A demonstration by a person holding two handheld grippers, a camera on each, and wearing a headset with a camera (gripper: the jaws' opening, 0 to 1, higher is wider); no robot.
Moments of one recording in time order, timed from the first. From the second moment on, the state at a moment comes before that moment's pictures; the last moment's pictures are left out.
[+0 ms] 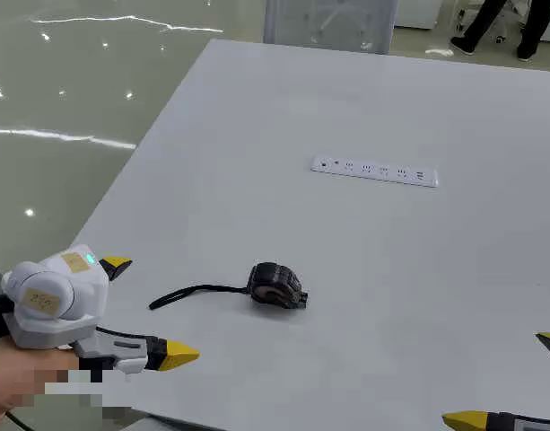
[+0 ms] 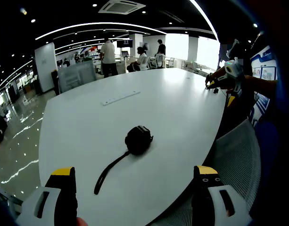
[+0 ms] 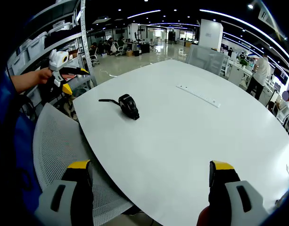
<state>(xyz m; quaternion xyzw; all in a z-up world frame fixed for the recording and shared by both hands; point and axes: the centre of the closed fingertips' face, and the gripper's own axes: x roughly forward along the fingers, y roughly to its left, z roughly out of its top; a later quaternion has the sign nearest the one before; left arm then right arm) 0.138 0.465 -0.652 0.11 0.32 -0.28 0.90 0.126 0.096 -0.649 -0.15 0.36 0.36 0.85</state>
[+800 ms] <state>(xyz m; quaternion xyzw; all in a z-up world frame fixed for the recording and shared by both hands) 0.177 0.436 -0.674 0.12 0.33 -0.32 0.88 0.154 0.108 -0.674 -0.16 0.37 0.39 0.83</state>
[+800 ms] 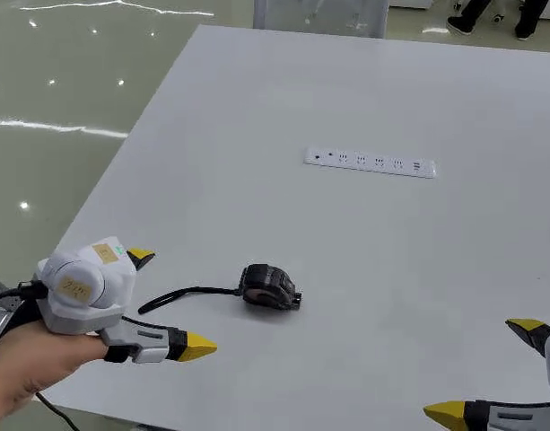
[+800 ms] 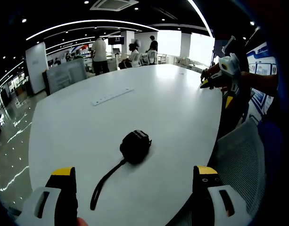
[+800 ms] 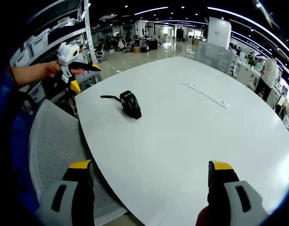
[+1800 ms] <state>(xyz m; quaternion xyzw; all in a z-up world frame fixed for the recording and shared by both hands) 0.210 0.401 -0.687 0.15 0.33 -0.36 0.86 0.179 0.147 -0.688 -0.18 0.35 0.45 0.80</state>
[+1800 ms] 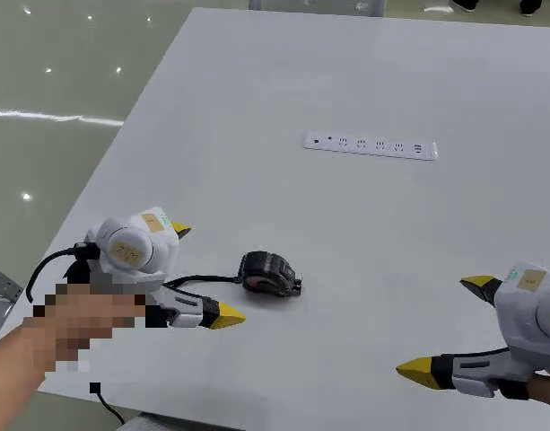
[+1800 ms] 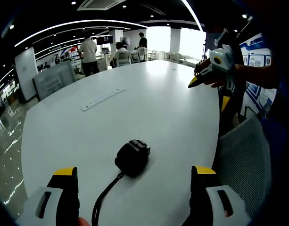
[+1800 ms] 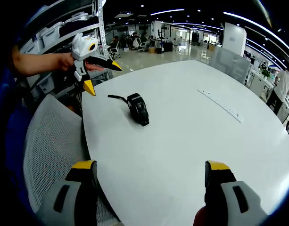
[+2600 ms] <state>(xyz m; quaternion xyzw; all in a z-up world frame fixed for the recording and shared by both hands) 0.230 0.383 -0.721 0.21 0.33 -0.41 0.82 0.191 0.198 -0.724 -0.22 0.34 0.52 0.75</state>
